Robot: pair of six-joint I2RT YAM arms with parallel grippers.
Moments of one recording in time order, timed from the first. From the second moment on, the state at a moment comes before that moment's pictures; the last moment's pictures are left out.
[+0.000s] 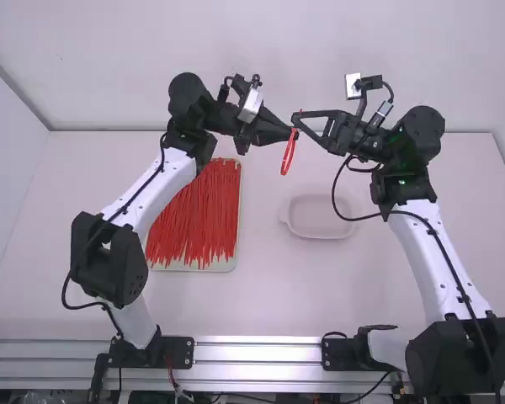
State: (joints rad) left arm -0.32 1.81 1.58 0.65 1.50 -0.17; right arm 0.10 1.37 1.20 0.49 -1.17 1.05
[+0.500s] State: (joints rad) left arm -0.35 1.80 1.44 0.67 1.50 -0.08; right arm 0.07 1.37 1.20 0.69 -1.19 1.20
